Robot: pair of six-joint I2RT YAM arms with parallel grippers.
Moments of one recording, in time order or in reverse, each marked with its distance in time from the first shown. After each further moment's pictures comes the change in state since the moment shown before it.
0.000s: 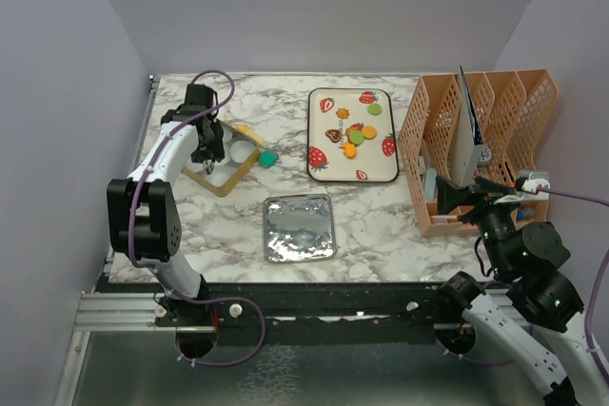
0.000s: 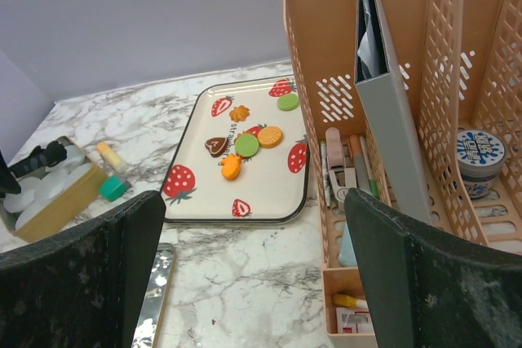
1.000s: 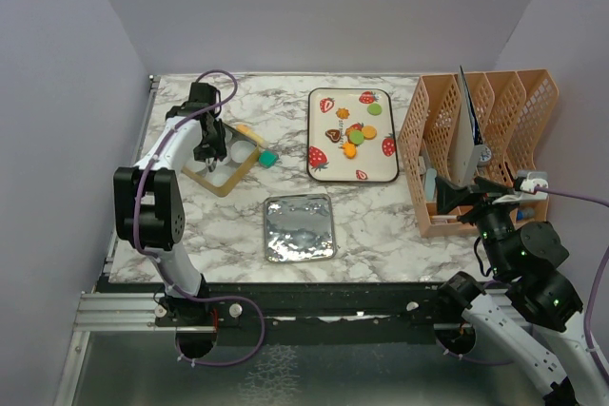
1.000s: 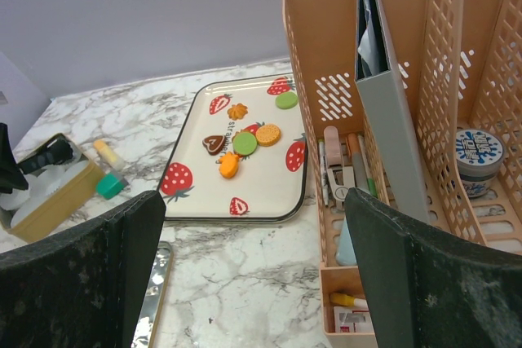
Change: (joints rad) left arm 0.000 0.084 0.048 0.005 0.008 0.000; right arm 0.000 0.001 -0.005 0.000 0.000 -0.007
